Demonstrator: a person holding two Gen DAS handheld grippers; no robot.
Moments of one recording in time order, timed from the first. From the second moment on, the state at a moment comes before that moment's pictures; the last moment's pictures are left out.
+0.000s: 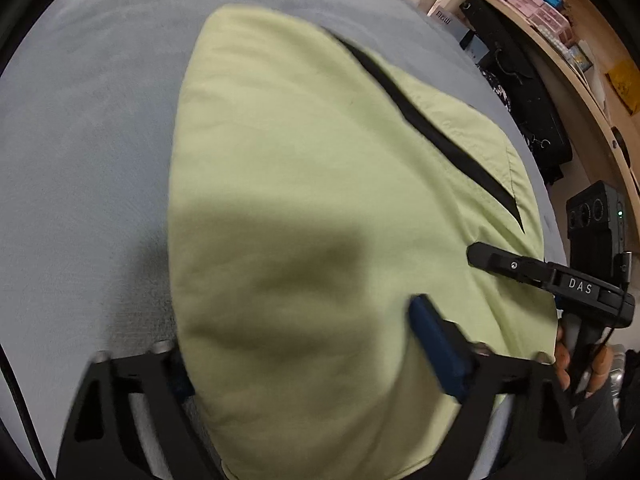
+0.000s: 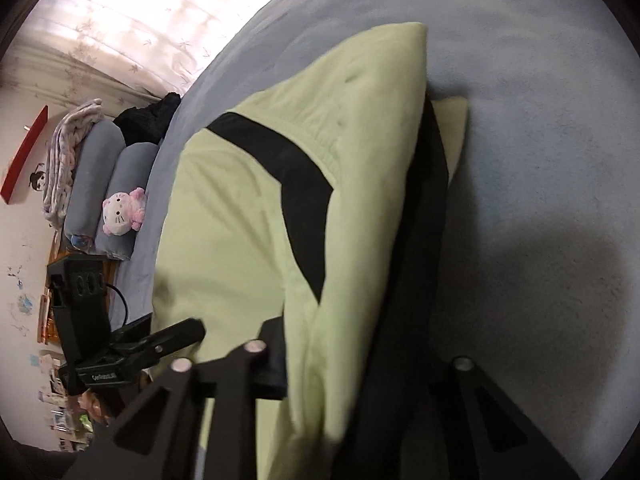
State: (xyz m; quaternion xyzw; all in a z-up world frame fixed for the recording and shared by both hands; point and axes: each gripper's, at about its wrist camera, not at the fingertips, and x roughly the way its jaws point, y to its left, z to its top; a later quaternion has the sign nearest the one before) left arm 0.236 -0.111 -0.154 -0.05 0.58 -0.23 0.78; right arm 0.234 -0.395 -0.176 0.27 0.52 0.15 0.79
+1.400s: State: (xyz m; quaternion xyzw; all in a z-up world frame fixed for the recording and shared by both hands) left arm 0.371 0.179 0.032 0.03 0.39 -0.16 0.91; right arm 0.380 -0.055 -0.006 0.15 0.36 0.26 0.88
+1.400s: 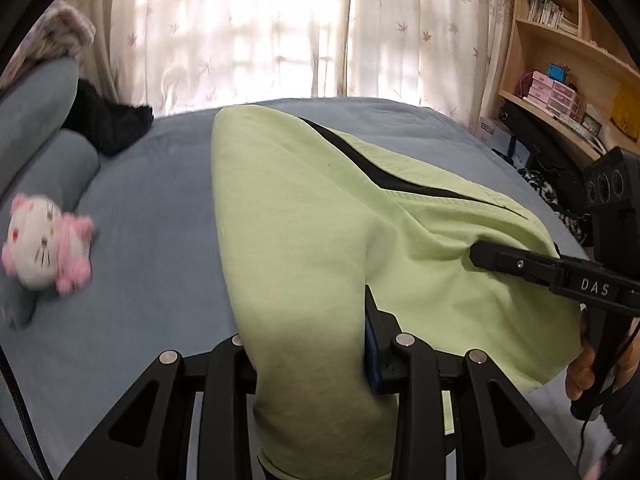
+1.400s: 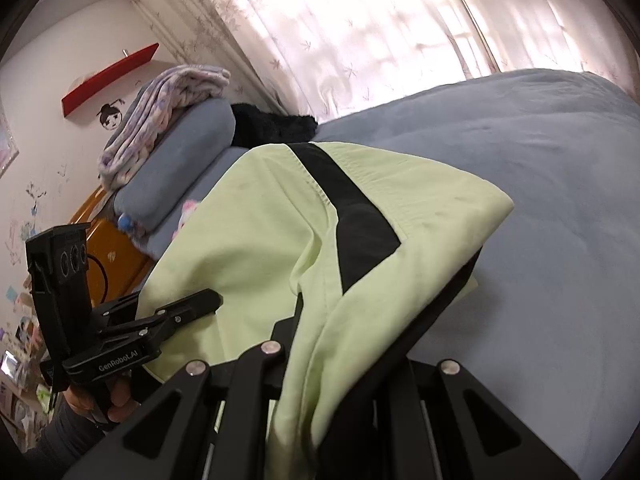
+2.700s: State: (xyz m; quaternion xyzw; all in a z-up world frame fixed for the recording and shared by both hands) left arm 0.533 0.246 -0.107 0.00 0.40 -0.08 0.91; right arm 0.517 -0.044 -0.086 0.20 0.33 0.16 0.91
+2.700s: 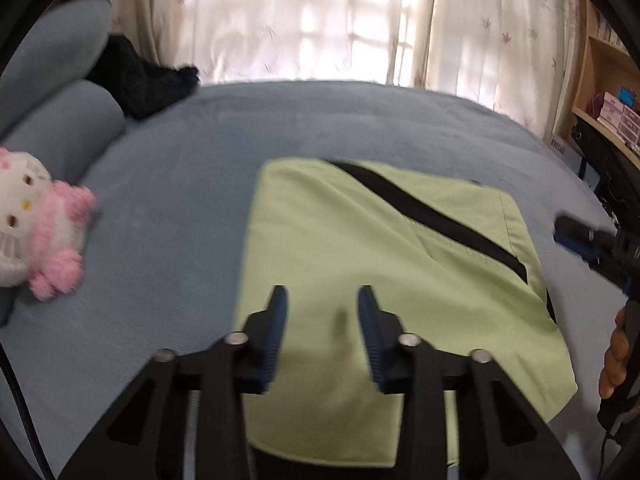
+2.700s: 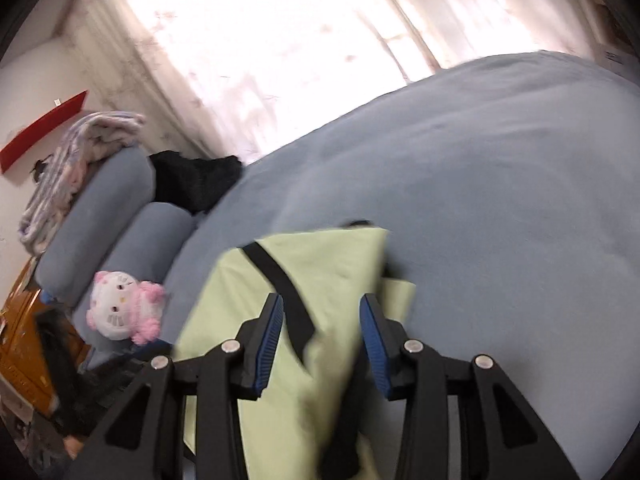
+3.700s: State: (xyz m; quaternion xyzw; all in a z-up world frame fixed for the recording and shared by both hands) left arm 0.451 0.202 -0.095 0.02 0.45 -0.07 0.89; right arm 0.453 -0.017 -0.076 0.15 0.42 0.17 0.88
